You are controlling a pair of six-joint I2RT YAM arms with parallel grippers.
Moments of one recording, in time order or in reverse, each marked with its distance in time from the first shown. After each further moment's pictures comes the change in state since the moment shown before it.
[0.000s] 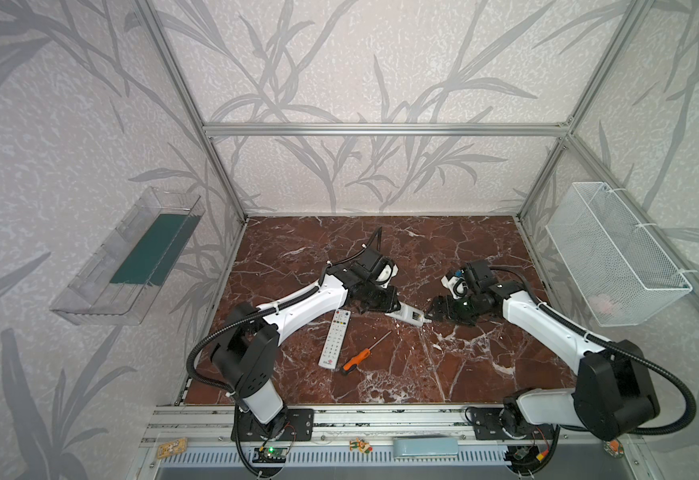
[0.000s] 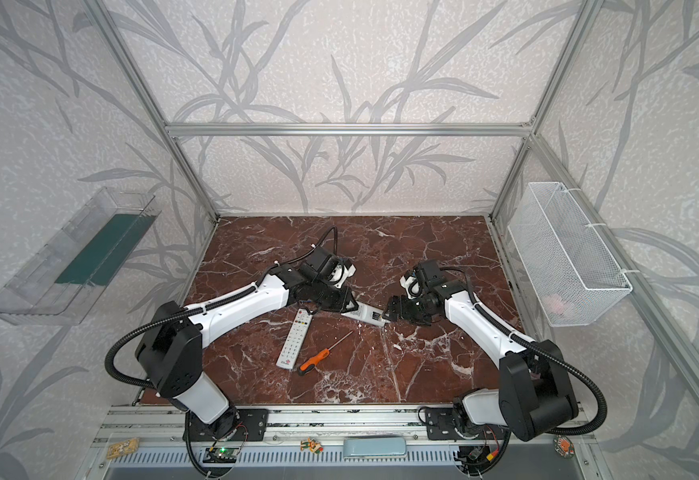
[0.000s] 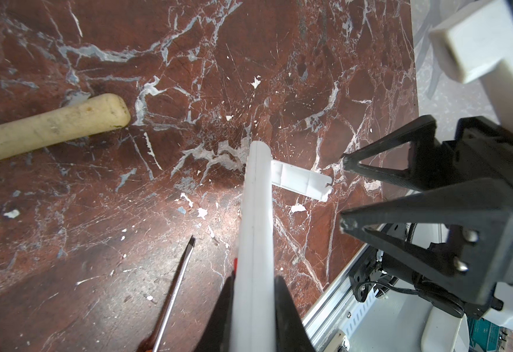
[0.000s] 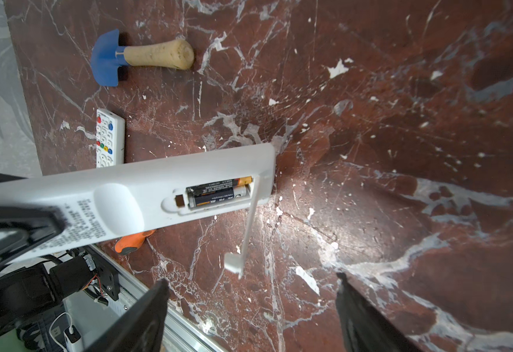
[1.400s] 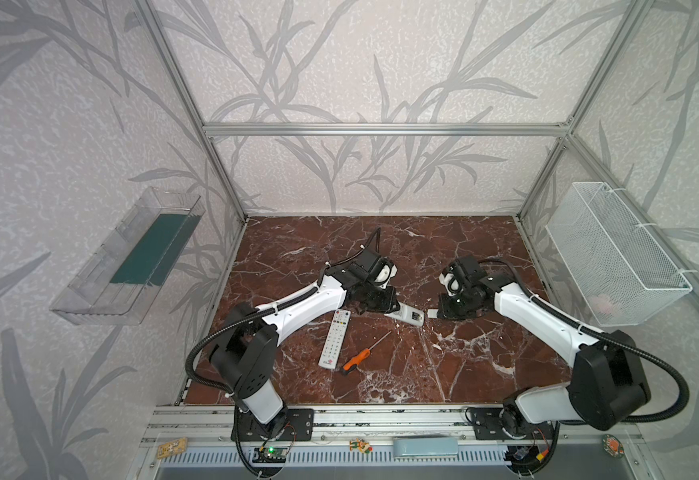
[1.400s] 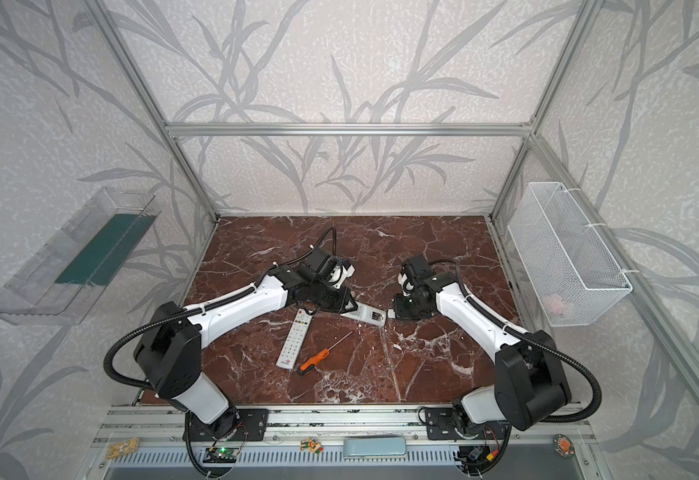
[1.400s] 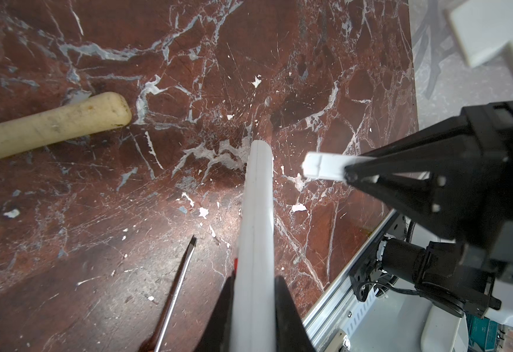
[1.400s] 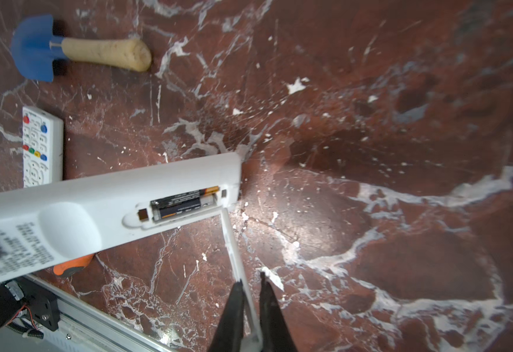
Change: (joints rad) left arm 0.002 -0.010 -0.027 0.021 0.011 0.004; right arm 0.015 0.029 0.108 -0.123 0.212 -0.026
